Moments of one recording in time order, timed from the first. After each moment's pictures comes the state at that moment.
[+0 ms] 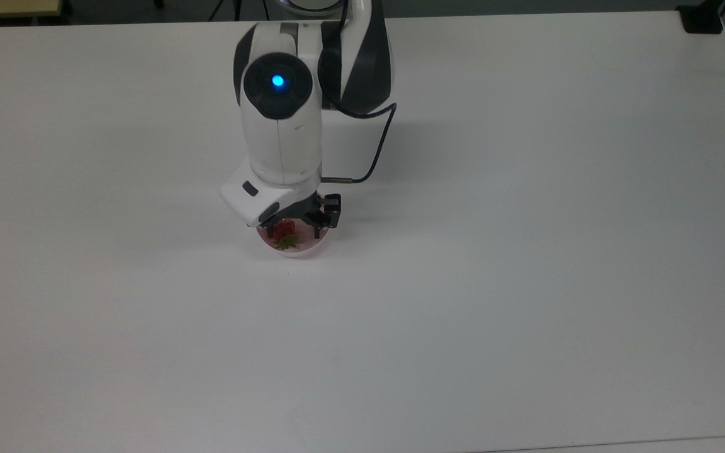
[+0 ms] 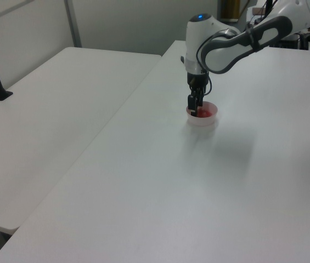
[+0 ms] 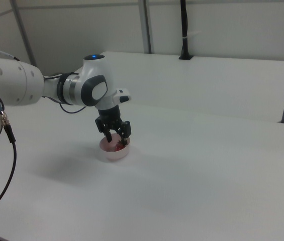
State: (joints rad) arm 0.12 0.53 -0.10 -1.58 -0.01 2.15 0.01
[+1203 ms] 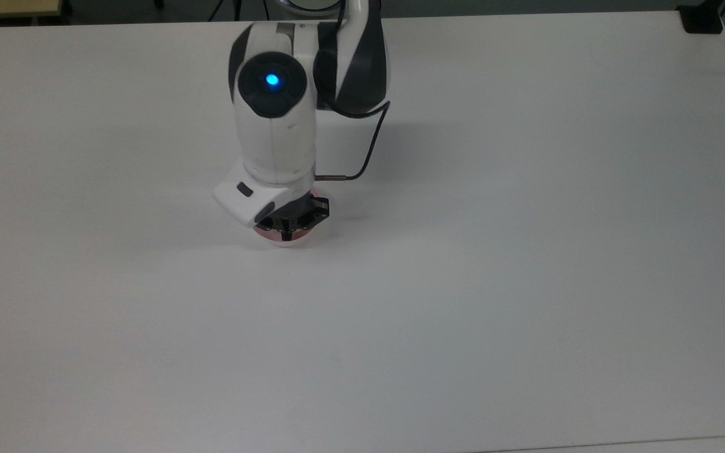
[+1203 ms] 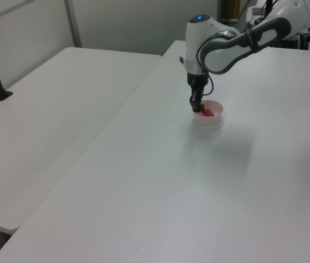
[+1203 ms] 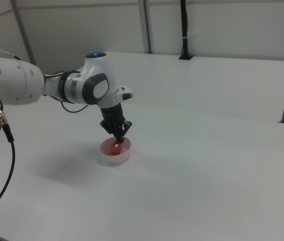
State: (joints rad) arm 0.13 0.53 -0.13 -1.57 0.00 2.15 -0.07
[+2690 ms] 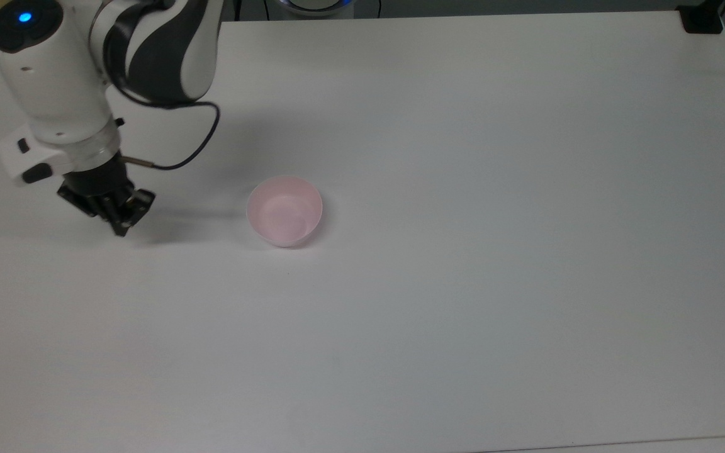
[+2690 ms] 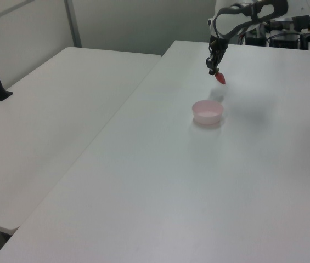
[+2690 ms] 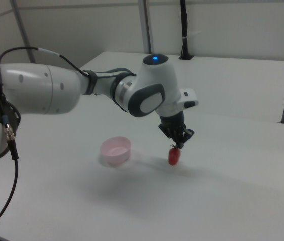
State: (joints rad) arm -0.04 0.58 -0.36 -1.48 0.24 2.24 -0.28
